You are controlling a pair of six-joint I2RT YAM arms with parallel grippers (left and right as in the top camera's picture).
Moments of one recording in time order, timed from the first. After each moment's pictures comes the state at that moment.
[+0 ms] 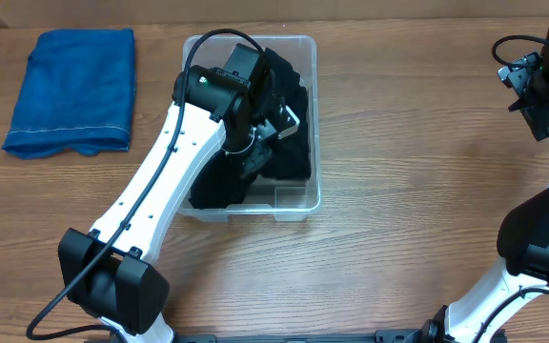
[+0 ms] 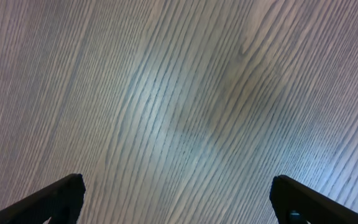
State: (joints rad) left arm -0.45 1.82 1.76 -1.36 0.12 0.50; right arm -0.33 2.00 2.00 -1.27 0.20 0.85
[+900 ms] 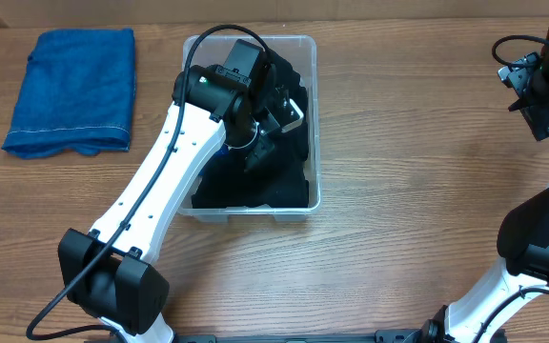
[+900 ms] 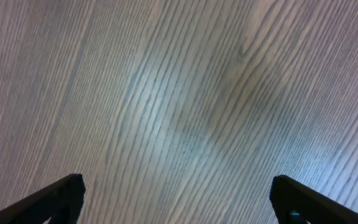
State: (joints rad) left arm -0.45 1.82 1.76 -1.28 0.14 0.53; right arm -0.33 2.00 2.00 -1.27 0.20 0.85
